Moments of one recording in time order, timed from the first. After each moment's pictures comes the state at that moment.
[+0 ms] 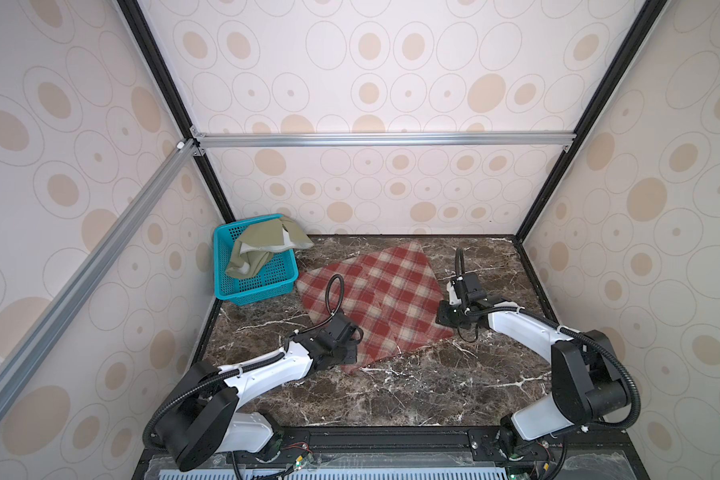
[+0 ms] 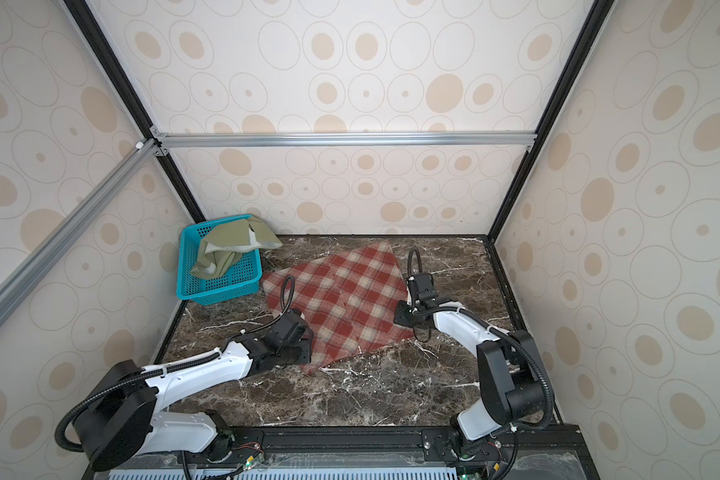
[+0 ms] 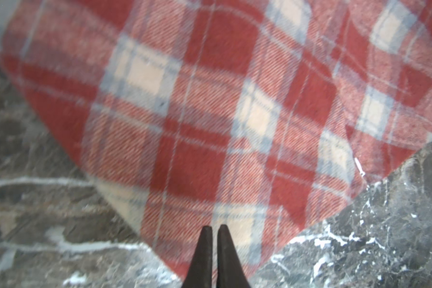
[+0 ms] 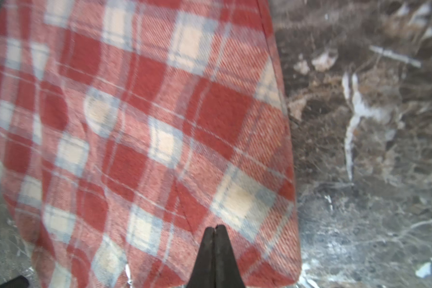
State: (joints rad) left arm -0.74 1.36 0.68 -0.37 -0.11 -0.70; right arm 0.31 1.53 0.89 -0.43 -0.14 0.51
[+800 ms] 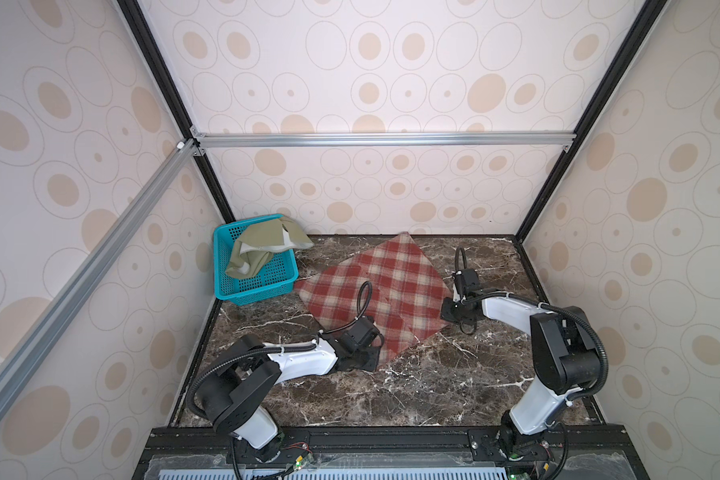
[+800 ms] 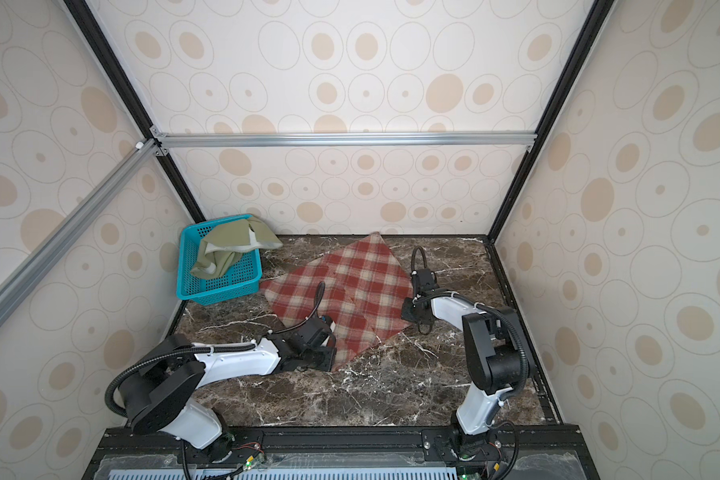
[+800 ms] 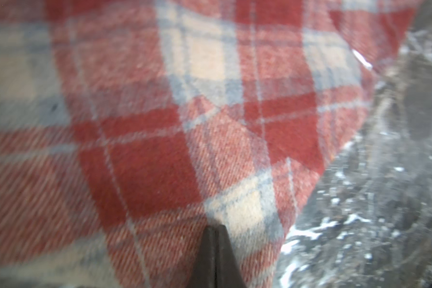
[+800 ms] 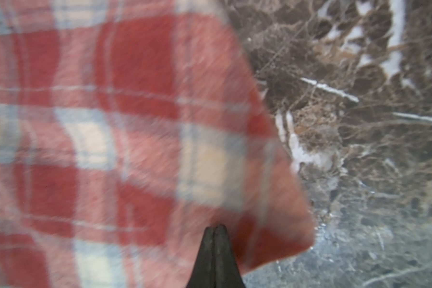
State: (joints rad) left arm -0.88 1.60 0.73 -0.15 0.06 -0.62; right arm 0.23 1.71 1.00 -0.43 -0.06 0.47
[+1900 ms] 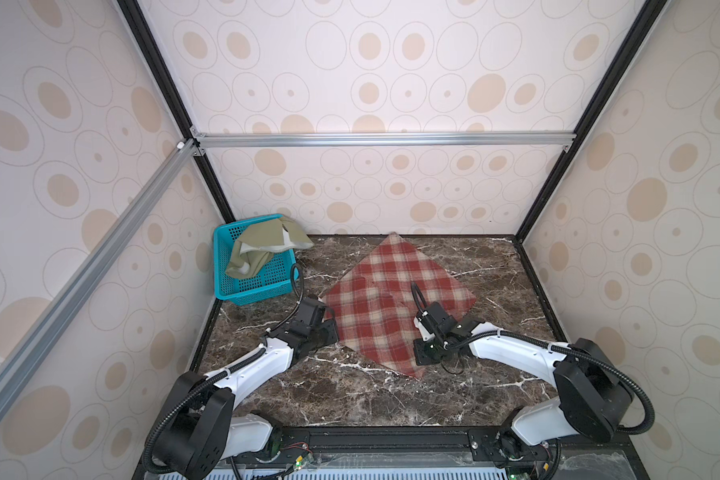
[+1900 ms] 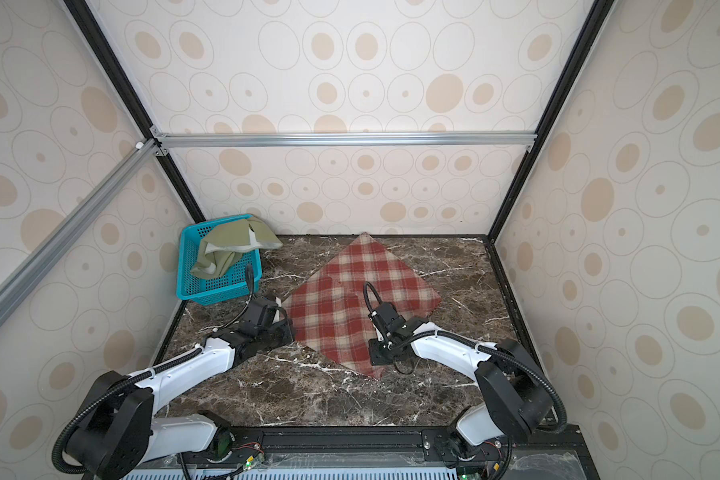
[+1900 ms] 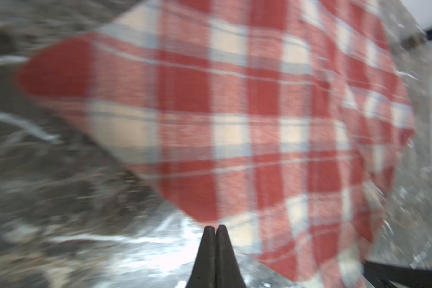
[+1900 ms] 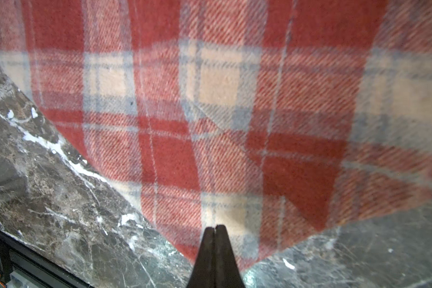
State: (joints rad) left arm -0.39 1.27 0.59 -0.22 0.07 -0.69; right arm 0.69 1.47 0.81 -0.58 -0.14 0.55
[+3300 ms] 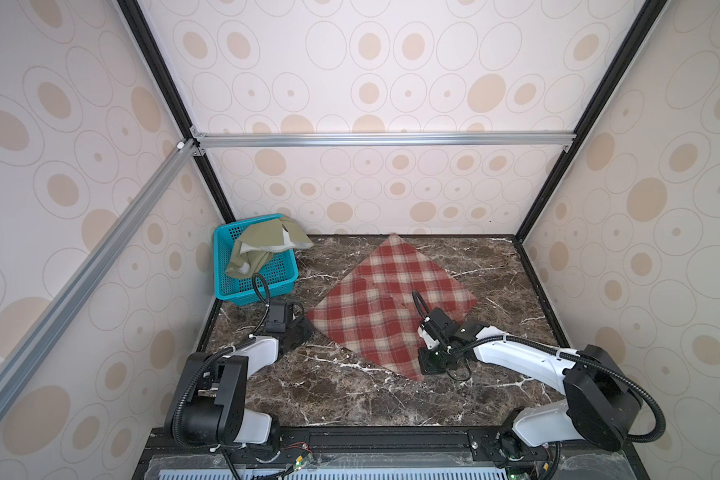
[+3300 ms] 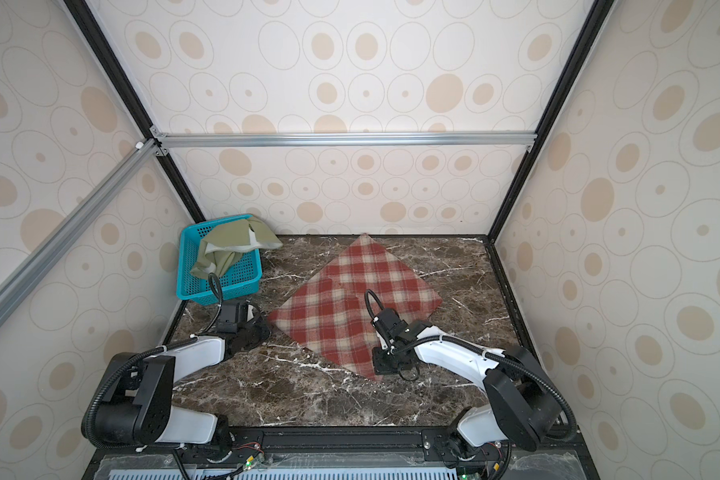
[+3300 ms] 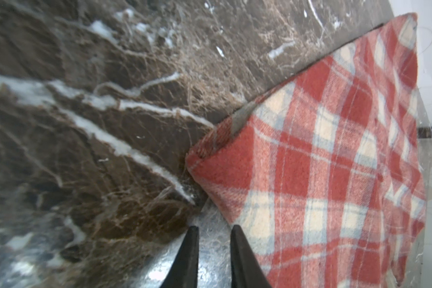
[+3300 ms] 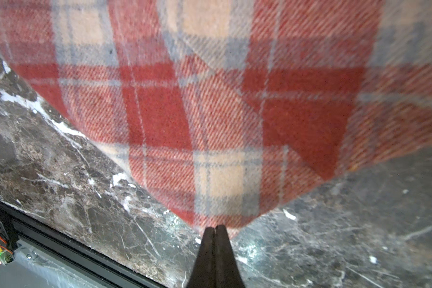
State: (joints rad) left arm -0.09 1.43 0.51 0.03 0.21 -0.71; right arm 0.71 1.42 0.79 -0.68 -0.19 0.58
